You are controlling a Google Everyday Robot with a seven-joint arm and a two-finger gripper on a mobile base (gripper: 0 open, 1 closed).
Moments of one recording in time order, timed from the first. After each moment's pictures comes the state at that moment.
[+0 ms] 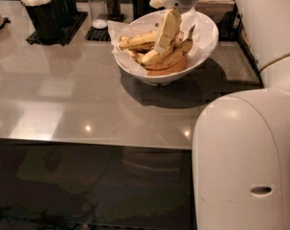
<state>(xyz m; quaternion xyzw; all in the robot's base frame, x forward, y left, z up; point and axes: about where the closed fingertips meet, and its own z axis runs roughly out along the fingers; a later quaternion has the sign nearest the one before) 0.702 -0.032 0.954 -0.71 0.64 0.11 0.27</state>
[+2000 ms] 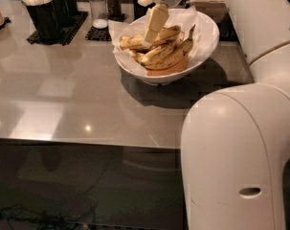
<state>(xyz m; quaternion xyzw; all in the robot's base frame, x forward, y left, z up) 0.711 -0.006 0.965 -0.72 0.63 0.08 0.28</state>
